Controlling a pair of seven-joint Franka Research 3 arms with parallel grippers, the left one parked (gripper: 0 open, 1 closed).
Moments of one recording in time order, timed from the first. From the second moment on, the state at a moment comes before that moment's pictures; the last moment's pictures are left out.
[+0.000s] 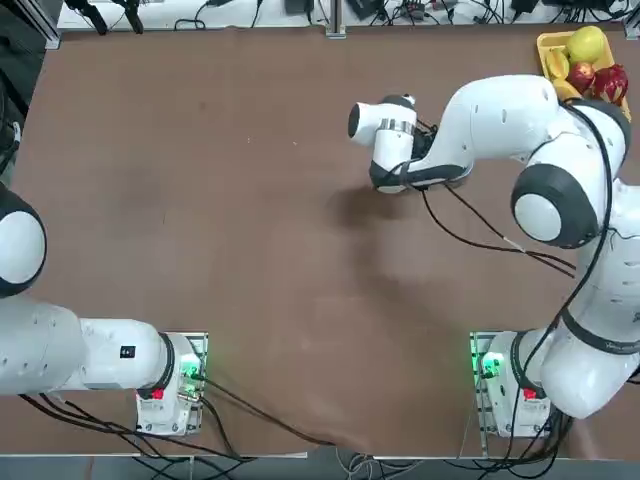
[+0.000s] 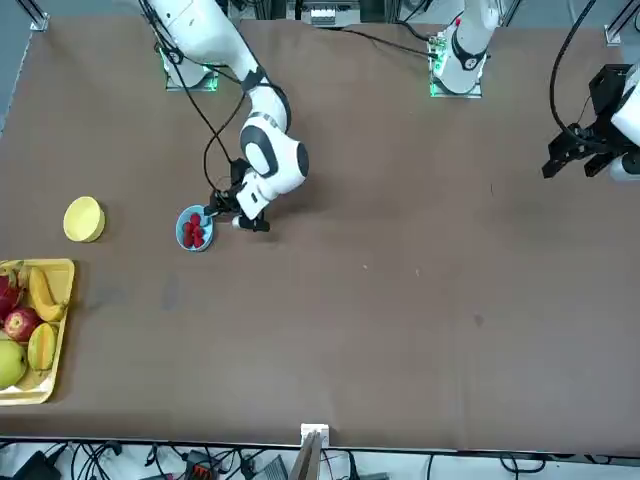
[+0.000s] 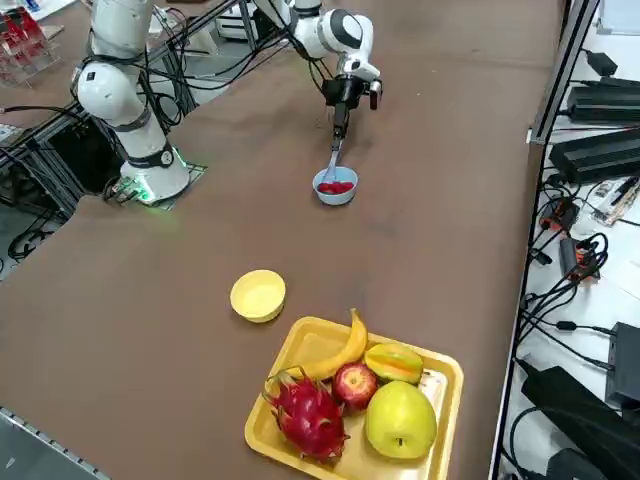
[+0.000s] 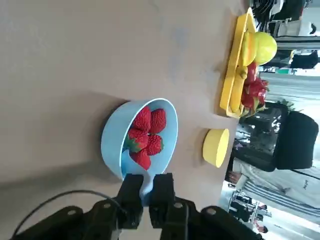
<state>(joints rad) 0.60 0.64 0.16 -1.77 -0.84 1.58 0.91</state>
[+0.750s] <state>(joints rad) 0.62 0.69 0.16 -1.75 -0.88 1.53 0.93</state>
